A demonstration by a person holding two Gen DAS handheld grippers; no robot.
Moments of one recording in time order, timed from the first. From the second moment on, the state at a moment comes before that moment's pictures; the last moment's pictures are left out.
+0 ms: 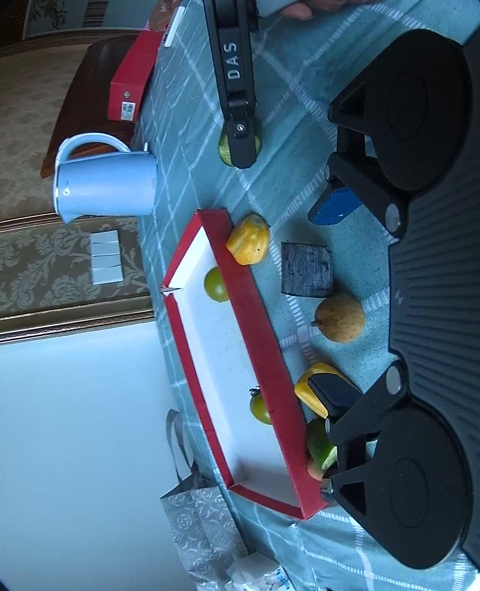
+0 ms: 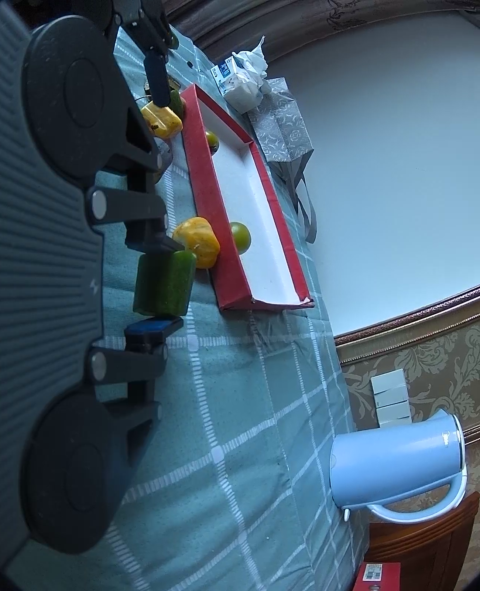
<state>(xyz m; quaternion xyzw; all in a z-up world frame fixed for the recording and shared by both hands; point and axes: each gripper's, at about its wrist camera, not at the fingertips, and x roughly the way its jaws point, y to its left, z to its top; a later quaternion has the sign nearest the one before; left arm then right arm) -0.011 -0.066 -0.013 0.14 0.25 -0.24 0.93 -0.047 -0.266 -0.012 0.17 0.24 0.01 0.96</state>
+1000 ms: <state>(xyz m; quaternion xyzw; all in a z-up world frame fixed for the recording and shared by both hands) 0.005 -0.054 -0.017 0.12 0.28 -0.25 0.92 -0.046 -0.270 -0.013 0.18 0.24 0.01 0.95</state>
